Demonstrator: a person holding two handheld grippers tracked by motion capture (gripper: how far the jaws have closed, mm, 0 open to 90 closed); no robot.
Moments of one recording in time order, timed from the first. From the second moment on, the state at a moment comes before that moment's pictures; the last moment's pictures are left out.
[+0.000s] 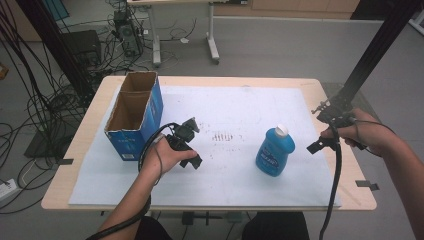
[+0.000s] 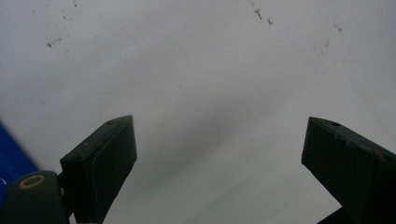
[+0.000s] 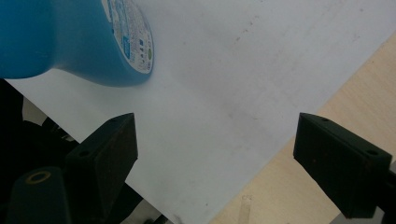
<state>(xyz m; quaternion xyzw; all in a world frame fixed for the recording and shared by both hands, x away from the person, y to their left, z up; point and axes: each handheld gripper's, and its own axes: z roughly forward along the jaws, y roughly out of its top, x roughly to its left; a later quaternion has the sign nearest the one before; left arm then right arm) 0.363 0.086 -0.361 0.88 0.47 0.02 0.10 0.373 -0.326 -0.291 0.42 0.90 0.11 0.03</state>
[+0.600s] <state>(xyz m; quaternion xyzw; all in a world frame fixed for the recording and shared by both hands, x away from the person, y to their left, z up) 0.359 0.084 -0.362 0.88 0.46 0.01 0.10 0.353 -0.334 -0.310 0.43 0.90 0.12 0.02</state>
